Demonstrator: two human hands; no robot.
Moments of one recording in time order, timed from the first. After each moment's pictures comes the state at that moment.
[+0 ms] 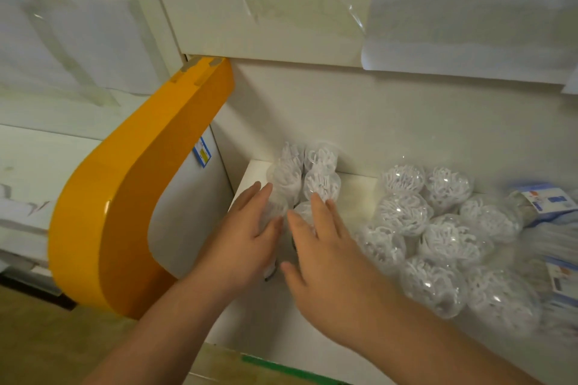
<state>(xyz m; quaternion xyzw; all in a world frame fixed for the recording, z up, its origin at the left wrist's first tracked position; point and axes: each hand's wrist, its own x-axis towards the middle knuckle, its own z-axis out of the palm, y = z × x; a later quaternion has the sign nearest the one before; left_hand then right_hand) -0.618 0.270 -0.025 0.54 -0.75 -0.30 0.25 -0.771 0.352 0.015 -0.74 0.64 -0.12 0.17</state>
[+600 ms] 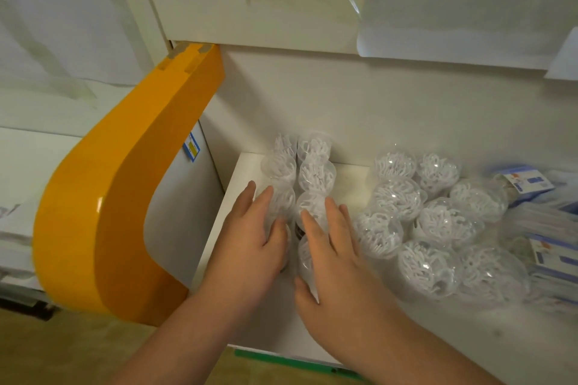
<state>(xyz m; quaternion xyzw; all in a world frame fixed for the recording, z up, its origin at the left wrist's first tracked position) -0.627 0.292 -0.034 0.52 -0.74 -0.29 0.31 -0.765 0.381 -0.005 -0.69 0.67 -0.19 0.19</state>
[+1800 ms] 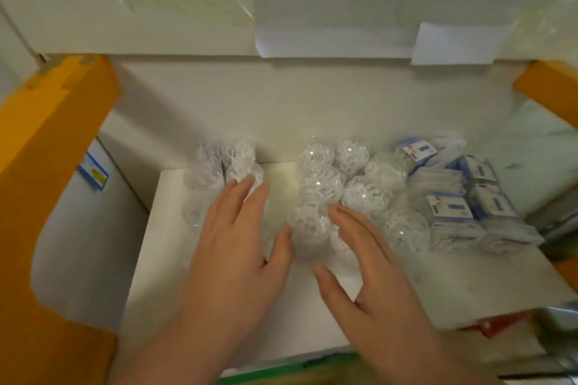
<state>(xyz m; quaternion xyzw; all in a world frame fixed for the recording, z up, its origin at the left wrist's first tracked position) -0.670 0.327 0.012 0.40 -0.85 -0.20 0.28 -0.815 0.446 0.002 -0.58 0.69 -0.42 0.09</state>
